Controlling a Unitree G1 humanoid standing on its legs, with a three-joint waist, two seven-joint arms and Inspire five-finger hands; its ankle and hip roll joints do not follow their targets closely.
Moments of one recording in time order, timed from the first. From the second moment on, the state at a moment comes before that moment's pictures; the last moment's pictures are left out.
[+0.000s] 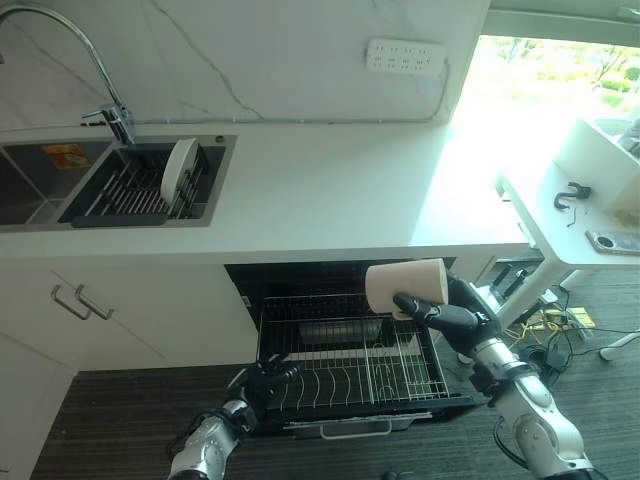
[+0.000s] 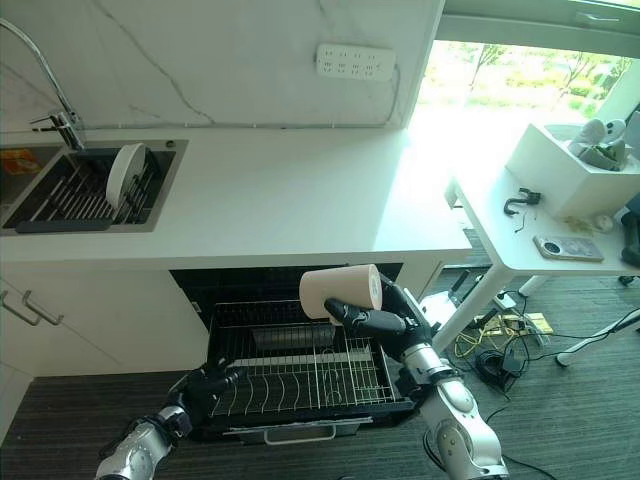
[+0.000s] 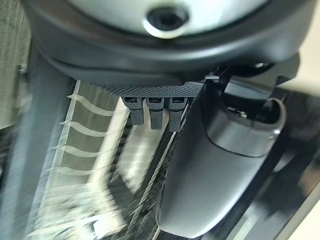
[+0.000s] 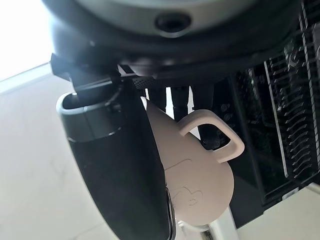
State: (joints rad) left arm -0.02 0.26 0.03 0.71 -0.69 0.04 -0.20; right arm 0.07 -0.38 0.07 -0.06 0.73 0.05 0.16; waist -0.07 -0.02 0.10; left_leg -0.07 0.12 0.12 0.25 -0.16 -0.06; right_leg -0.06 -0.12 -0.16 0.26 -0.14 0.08
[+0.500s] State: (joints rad) left arm 0.02 0.34 -0.03 0.37 -0.61 0.07 -0.08; right arm 0.07 -0.40 0.06 0.02 0.55 0.13 0.08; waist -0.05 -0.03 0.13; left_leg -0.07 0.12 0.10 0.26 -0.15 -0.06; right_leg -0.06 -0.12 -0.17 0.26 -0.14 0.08
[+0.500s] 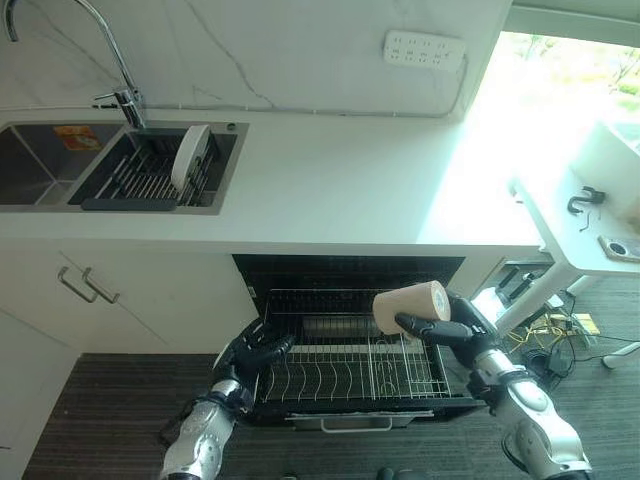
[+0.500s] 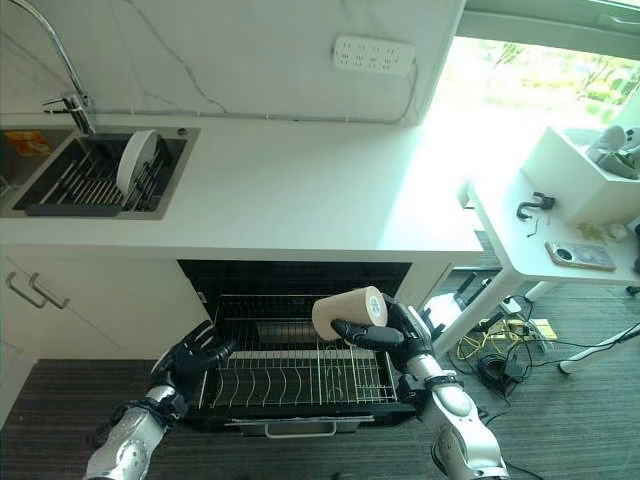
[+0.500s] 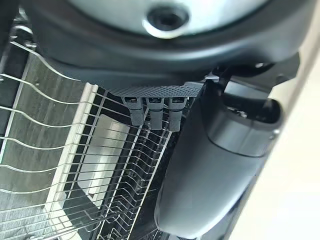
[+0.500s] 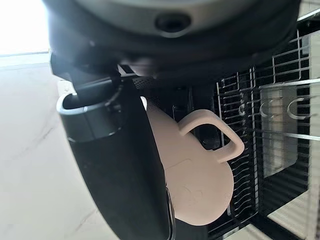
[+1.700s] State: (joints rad) left arm -0.29 0.47 -0.40 0.64 -0.03 0.38 -0.50; right arm -0.28 -0.60 0.13 0.34 0.36 0.27 0.06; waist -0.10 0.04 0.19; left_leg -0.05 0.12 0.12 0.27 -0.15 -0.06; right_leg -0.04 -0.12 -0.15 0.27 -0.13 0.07
